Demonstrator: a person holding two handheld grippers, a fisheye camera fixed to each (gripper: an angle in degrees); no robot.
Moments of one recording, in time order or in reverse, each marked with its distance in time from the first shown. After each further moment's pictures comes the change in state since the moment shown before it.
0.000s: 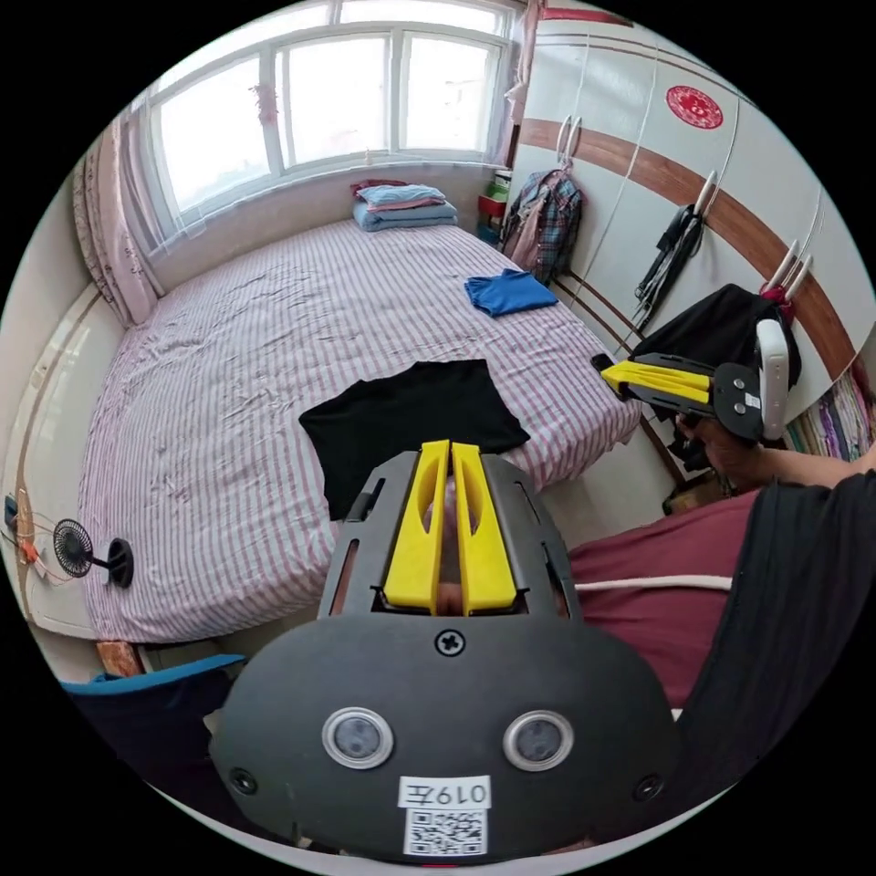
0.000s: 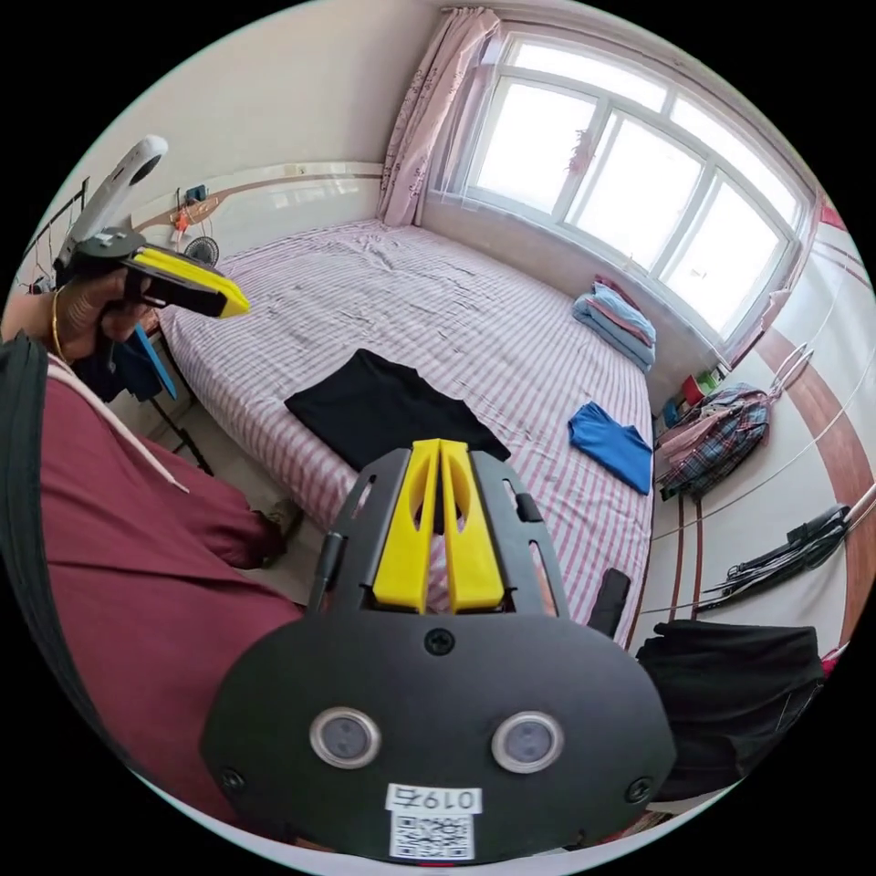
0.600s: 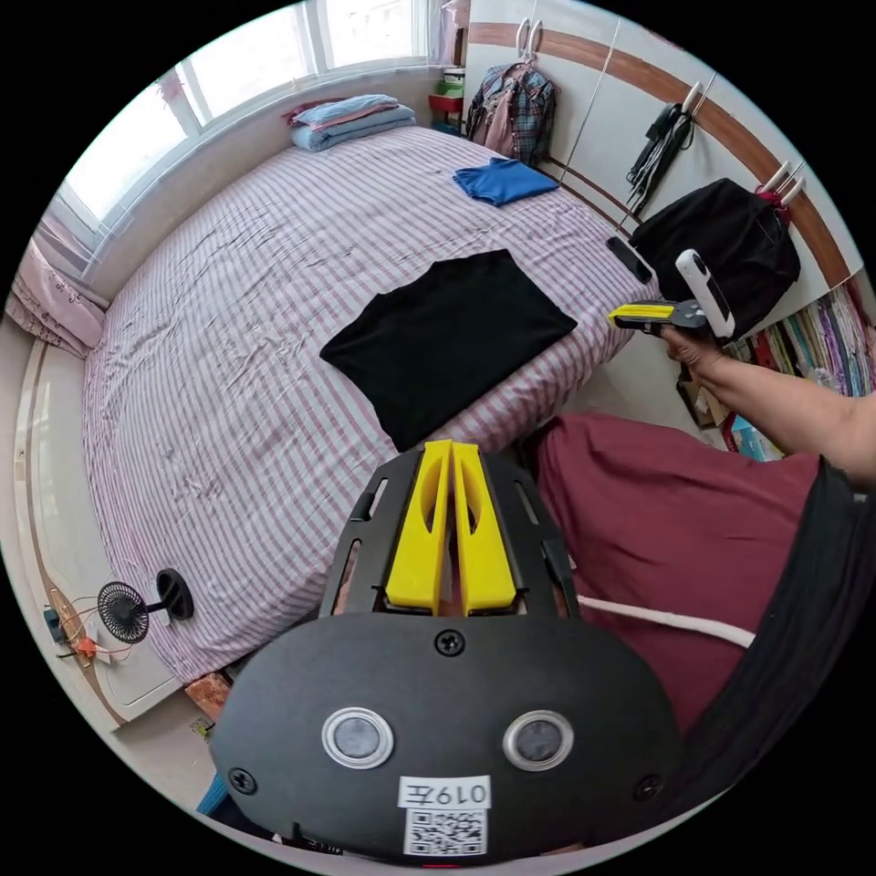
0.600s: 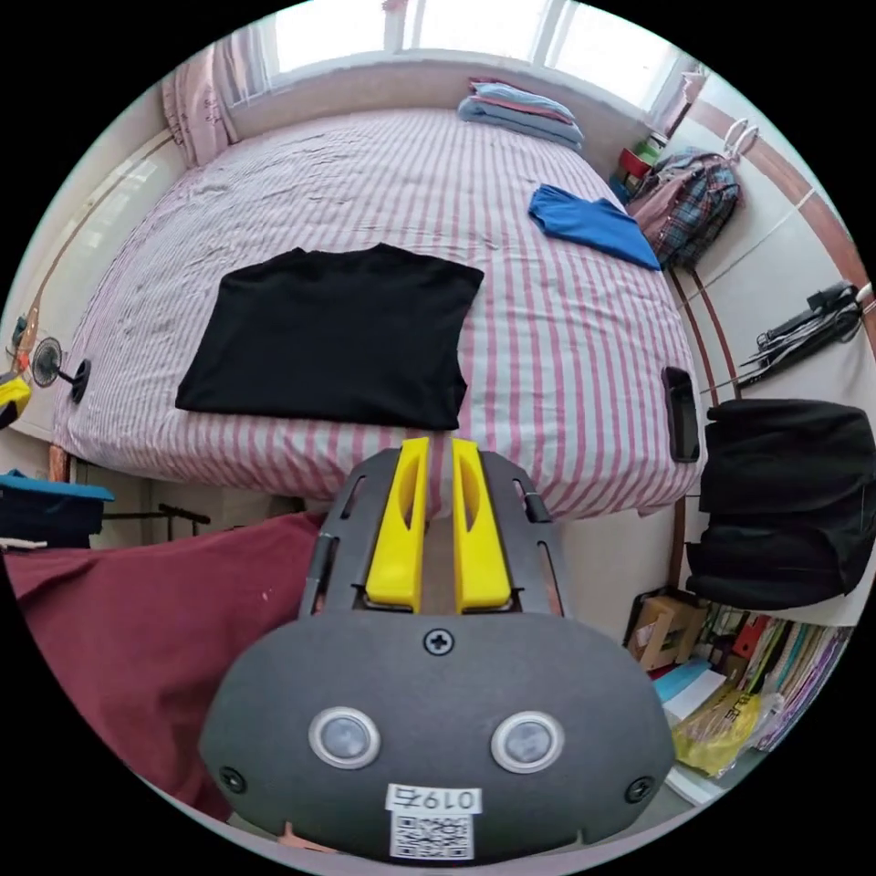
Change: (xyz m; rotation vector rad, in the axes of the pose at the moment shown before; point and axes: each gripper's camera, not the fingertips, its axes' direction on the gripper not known) left arm 0.026 -0.006 0.031 -0.324 0.030 0.215; right arm 0.025 -0.012 0.130 -0.445 0.046 0.543
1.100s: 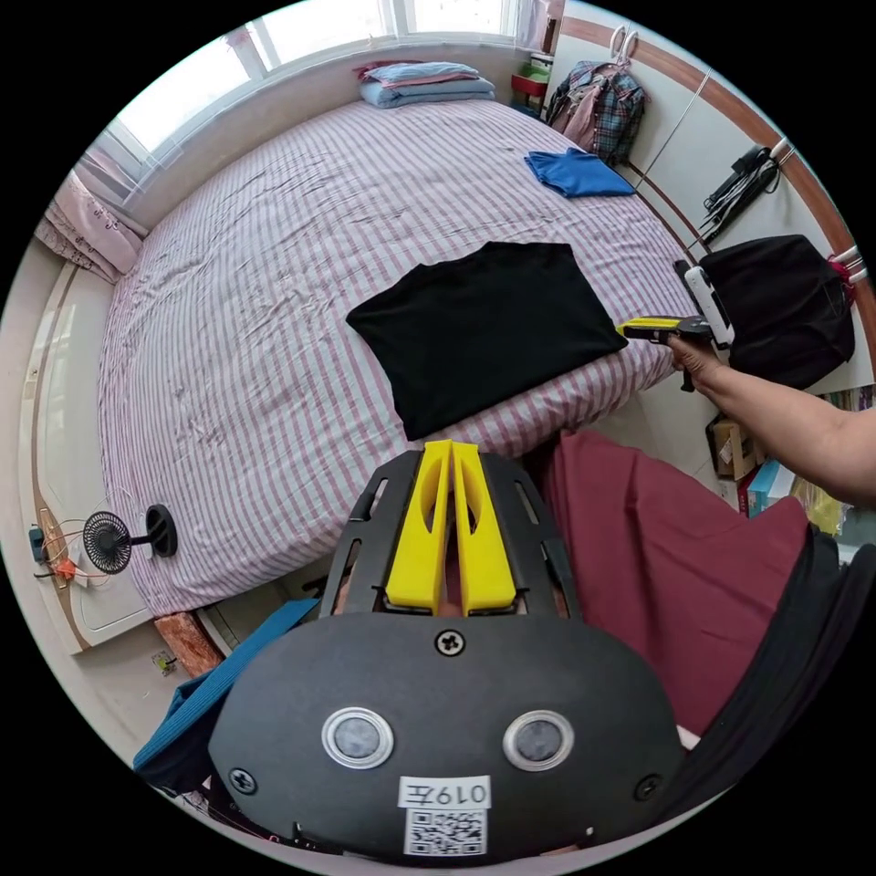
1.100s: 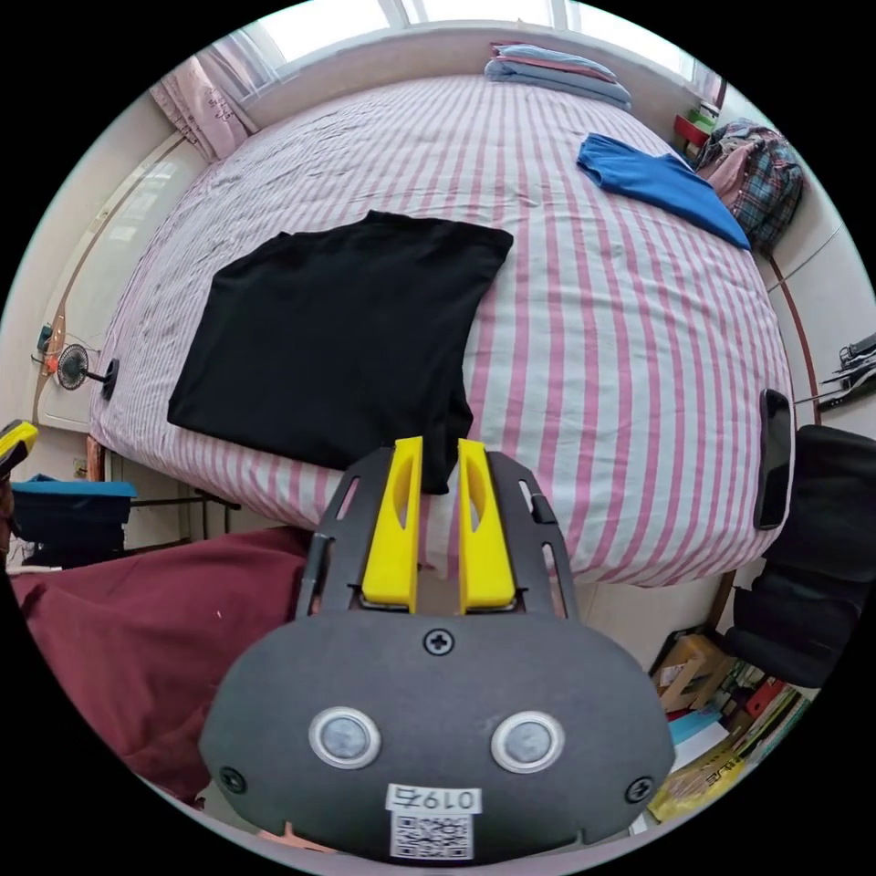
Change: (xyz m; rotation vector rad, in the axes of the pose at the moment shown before) left arm 0.032 -0.056 0.003 -0.085 -0.060 -0.205; right arm 0.060 -0.104 0.077 -0.083 -0.198 -0.057
